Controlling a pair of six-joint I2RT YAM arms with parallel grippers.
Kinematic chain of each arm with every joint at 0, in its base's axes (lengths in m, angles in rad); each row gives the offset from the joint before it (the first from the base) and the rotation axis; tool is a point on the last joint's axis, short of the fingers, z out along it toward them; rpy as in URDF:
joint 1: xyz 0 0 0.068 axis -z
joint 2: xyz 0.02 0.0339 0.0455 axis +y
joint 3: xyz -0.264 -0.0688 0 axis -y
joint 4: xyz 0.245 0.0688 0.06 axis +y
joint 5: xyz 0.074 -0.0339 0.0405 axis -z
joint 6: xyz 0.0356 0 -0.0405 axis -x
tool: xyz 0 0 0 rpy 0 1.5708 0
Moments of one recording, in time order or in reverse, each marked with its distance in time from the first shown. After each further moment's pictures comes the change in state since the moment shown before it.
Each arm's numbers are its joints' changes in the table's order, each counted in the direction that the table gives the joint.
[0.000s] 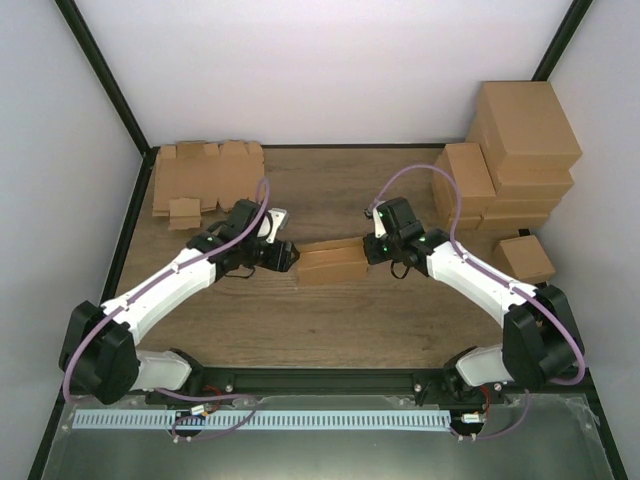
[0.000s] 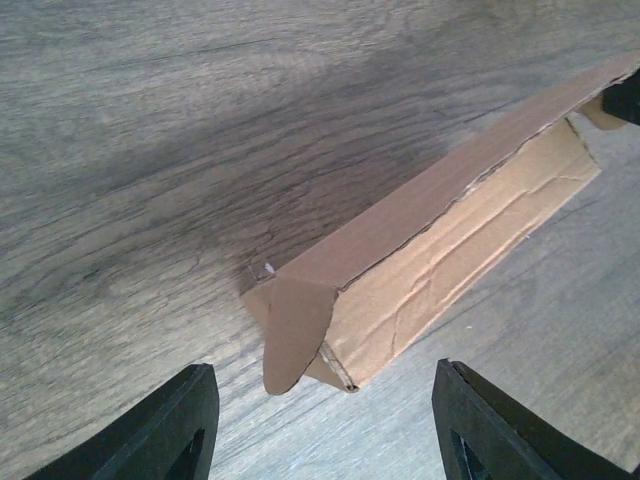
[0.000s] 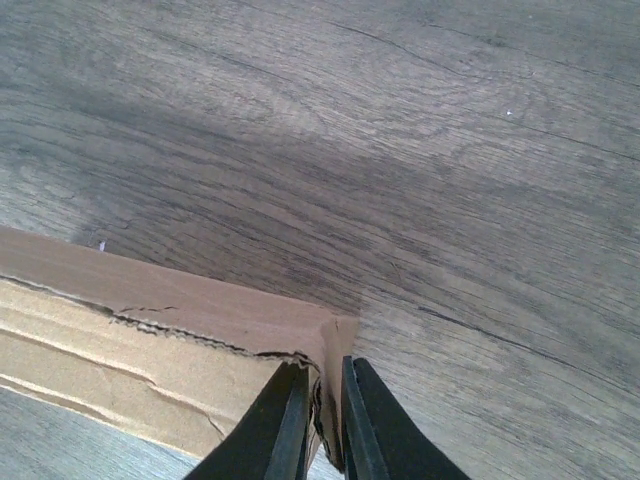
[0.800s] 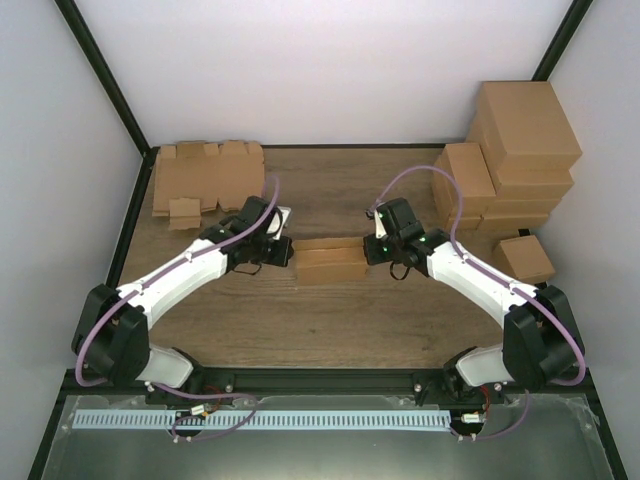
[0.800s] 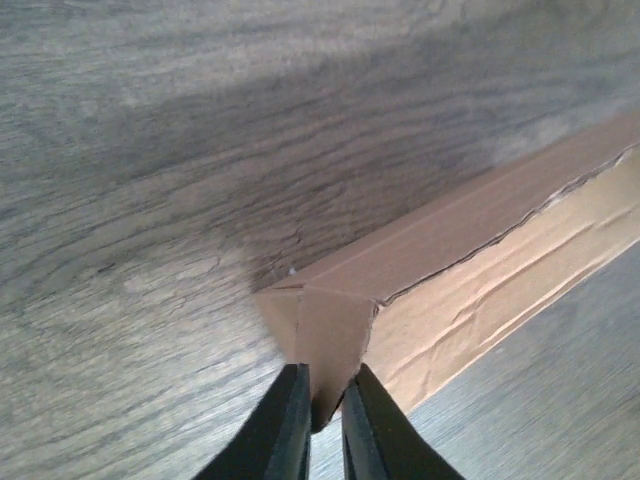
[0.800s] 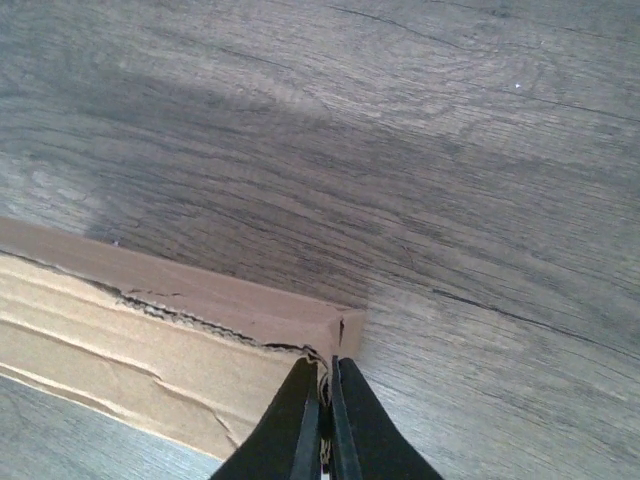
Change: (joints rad) left arm 0.022 0.106 0.045 0.023 -0.090 0.056; right arm 0.000 -0.004 0.000 0.016 -0.019 -0.051
